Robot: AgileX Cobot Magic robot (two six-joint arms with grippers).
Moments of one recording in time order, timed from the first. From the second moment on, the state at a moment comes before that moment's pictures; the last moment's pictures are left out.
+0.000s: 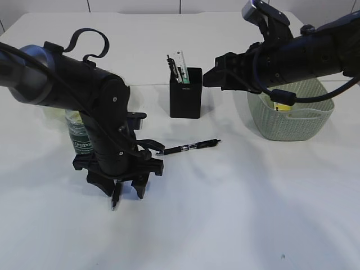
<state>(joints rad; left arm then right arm) -0.59 2.08 -1.32 0.01 0.80 -0.53 0.19 1.81 -1.23 -1.85 -0.46 2.09</state>
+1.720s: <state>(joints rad) -0.59 2.10 -1.32 0.00 0.84 -0.53 0.19 1.81 -1.23 -1.85 -0.46 2.09</state>
